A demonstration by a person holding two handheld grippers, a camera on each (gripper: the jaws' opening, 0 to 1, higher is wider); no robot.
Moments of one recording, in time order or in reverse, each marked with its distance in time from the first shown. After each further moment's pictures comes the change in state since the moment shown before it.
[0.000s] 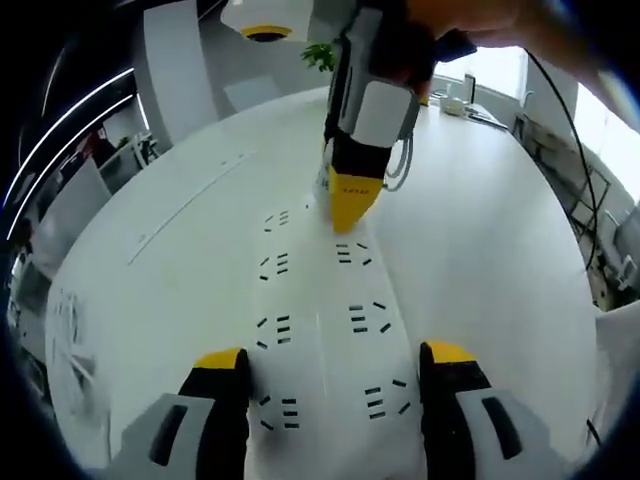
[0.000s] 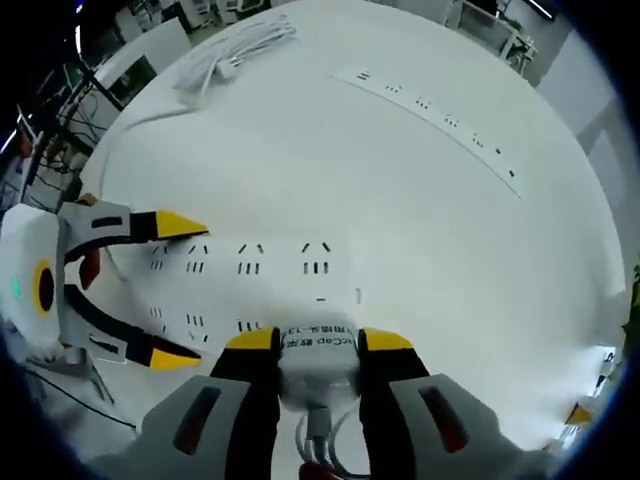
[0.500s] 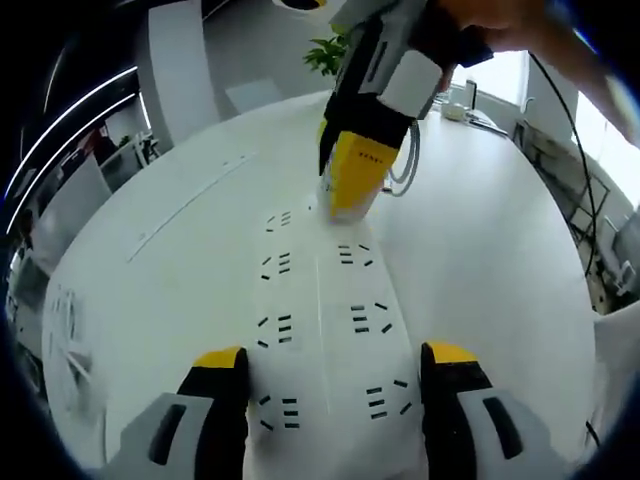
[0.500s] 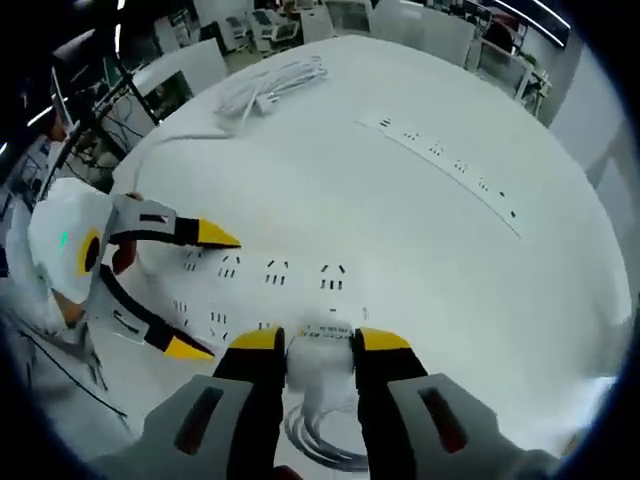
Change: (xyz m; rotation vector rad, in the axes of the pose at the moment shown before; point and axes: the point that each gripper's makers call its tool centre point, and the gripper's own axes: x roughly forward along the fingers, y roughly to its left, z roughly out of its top) left arm -0.001 0.001 -0.001 -0.017 -0.018 -0.009; right arm -0.034 0.003 0.007 -0.085 -0.166 0.048
